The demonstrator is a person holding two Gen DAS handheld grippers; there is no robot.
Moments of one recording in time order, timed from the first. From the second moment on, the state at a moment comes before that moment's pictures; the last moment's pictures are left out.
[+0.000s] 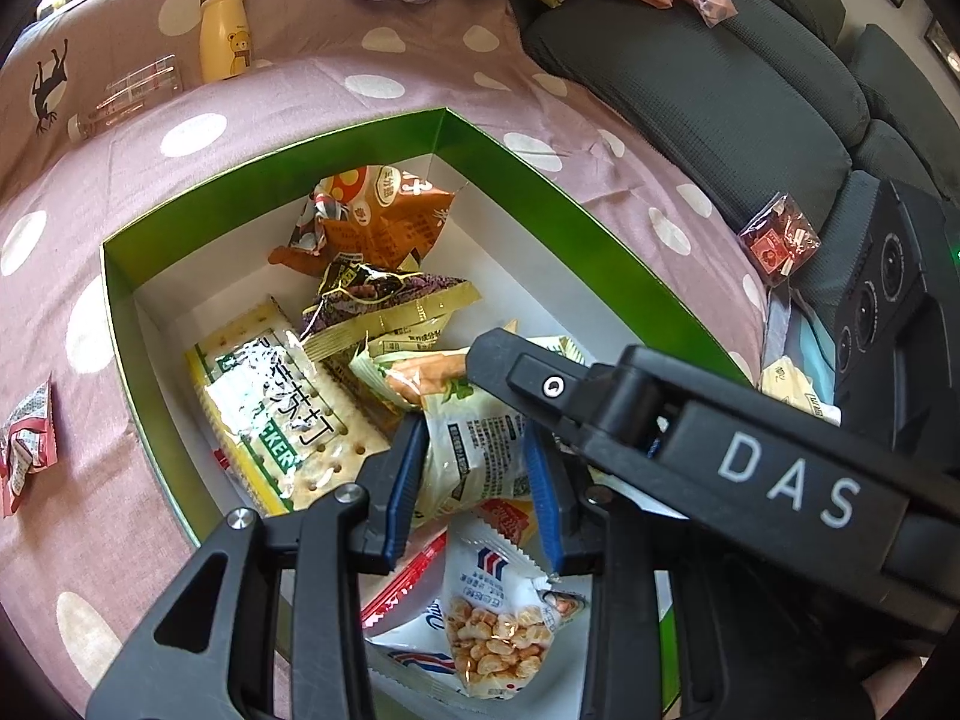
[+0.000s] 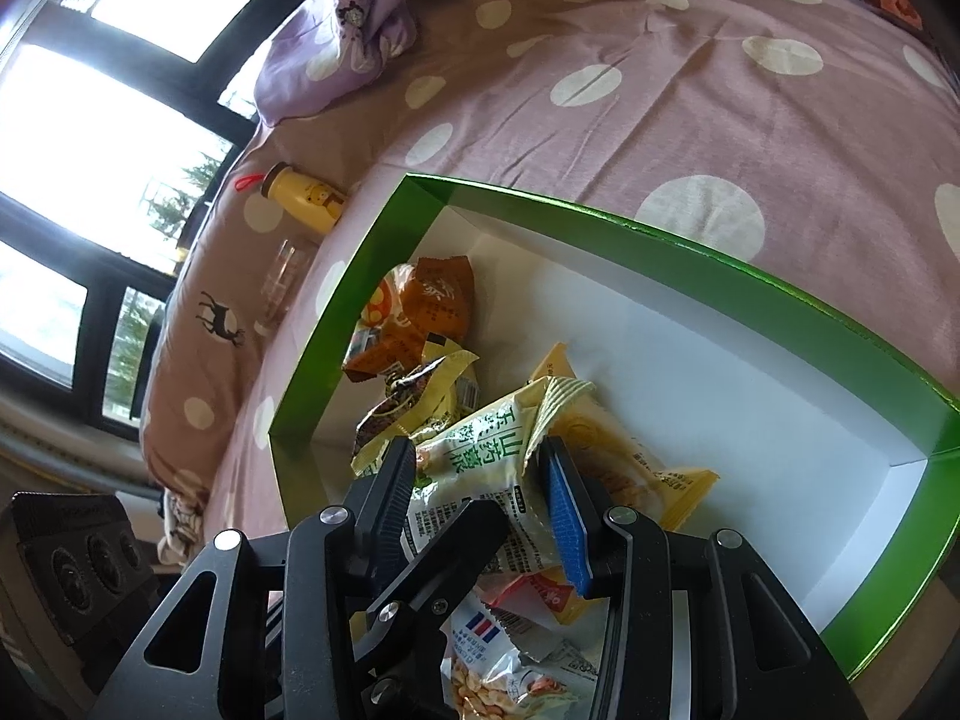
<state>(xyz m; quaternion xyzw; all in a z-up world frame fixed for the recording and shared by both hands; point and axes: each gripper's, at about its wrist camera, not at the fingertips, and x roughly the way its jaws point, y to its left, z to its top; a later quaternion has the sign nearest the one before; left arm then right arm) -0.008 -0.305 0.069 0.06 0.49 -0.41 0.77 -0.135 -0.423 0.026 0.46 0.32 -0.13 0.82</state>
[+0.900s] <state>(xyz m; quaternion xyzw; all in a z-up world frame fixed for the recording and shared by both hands) -0.005 -0.307 0.065 0.06 0.50 -0.40 0.77 -0.133 -0.422 0.025 0.46 0.32 -0.15 0.82</state>
